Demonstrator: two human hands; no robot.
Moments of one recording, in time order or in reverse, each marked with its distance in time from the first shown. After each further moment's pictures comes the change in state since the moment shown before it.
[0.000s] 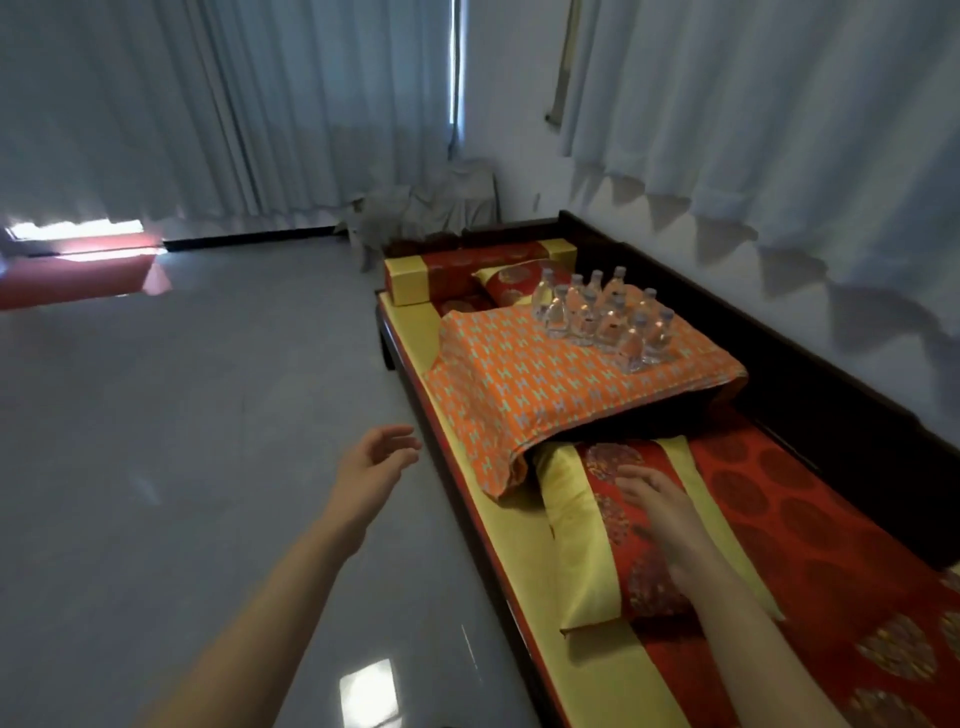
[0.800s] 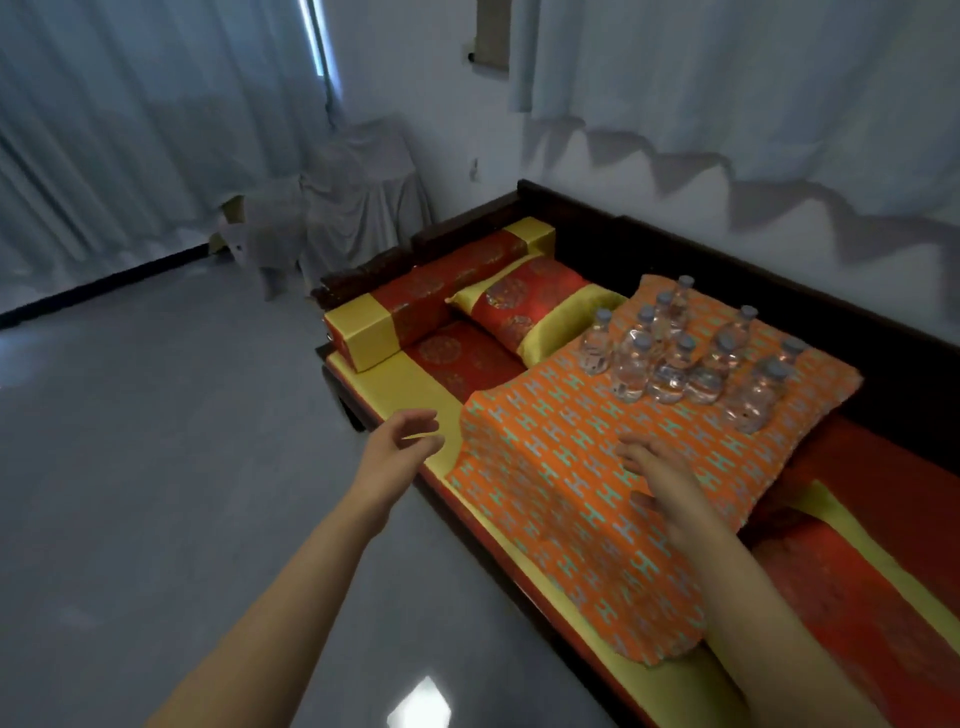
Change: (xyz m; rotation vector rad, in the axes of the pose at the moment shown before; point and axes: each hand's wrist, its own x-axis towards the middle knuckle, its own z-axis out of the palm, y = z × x) left_hand 0.554 0.071 -0.081 0.164 -0.338 0.028; right_hand 0.368 -0.173 0.294 0.153 0.243 0.182
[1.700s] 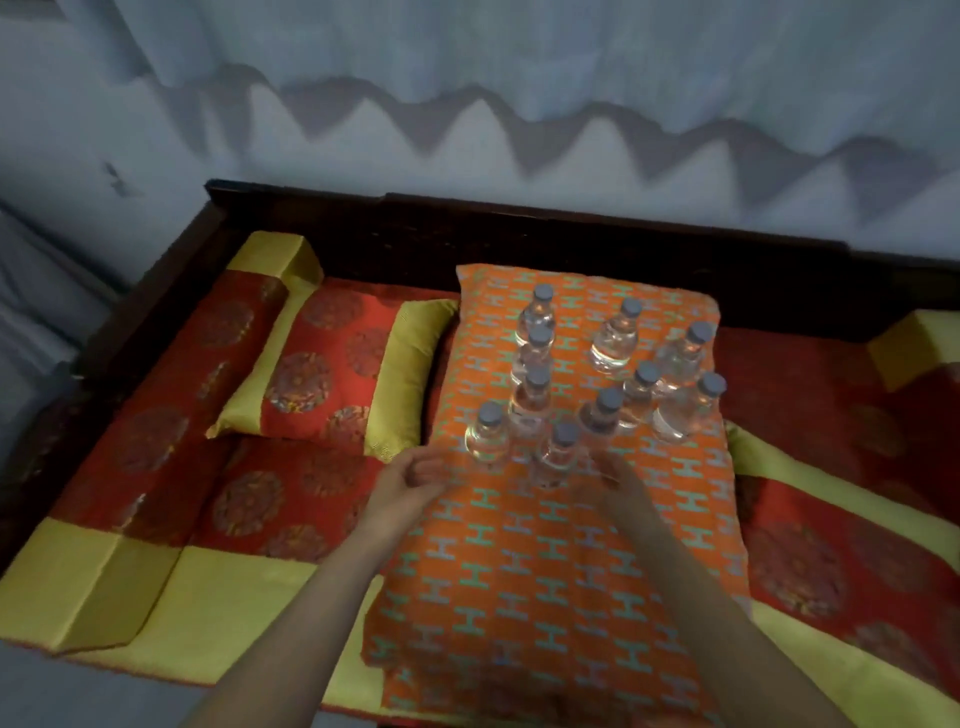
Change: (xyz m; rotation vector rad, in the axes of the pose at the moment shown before) left_hand 0.404 0.016 0.208 0.198 -0.711 -0.100; right_hand 0.282 -0.011 0.001 0.163 0.519 0.106
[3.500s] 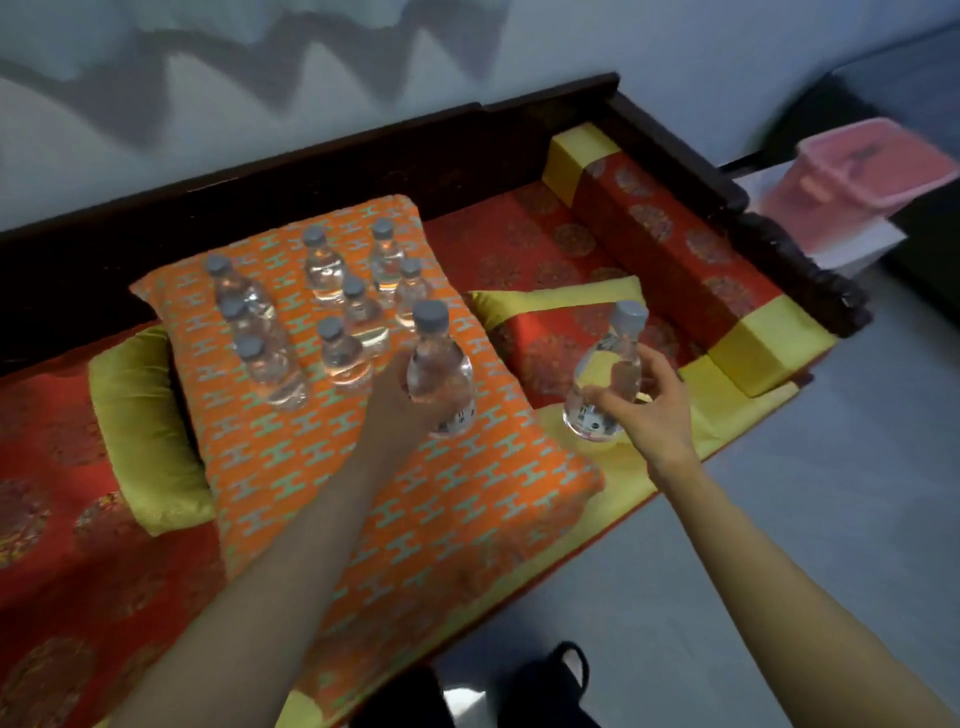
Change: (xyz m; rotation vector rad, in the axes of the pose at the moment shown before) left_hand -0.036 0.030 0.201 0.179 -0.637 0.426; right_hand -0.188 0.062 -0.168 0.109 0.855 -0.114
